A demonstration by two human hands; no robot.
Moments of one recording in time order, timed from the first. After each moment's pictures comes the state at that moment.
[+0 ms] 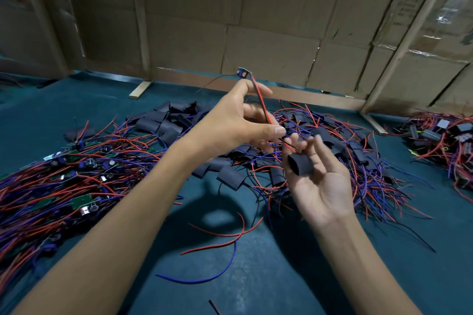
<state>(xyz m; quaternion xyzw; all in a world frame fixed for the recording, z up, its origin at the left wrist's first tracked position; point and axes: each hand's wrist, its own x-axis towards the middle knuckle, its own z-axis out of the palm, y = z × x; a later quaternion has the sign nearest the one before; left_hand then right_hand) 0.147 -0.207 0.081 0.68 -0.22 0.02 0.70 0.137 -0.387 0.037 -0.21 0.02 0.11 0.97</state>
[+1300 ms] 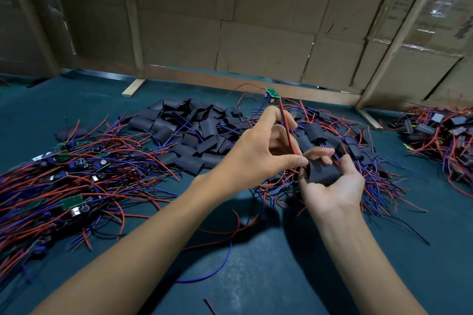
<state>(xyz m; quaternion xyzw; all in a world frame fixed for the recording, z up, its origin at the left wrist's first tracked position) 0.144 -0.259 0.034 0.71 -0.29 0.09 0.64 0.146 -0.409 0.028 -0.08 0.13 0.02 0.99</state>
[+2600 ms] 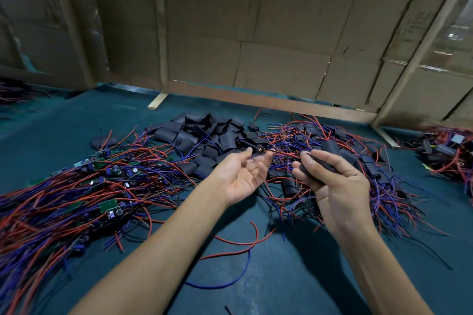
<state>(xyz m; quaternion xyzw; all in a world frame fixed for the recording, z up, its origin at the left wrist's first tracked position) 0.157 -0.214 0.015 0.22 0.12 -0.19 0.95 0.138 -0.395 0.029 -0.50 -0.06 -0.05 0.86</state>
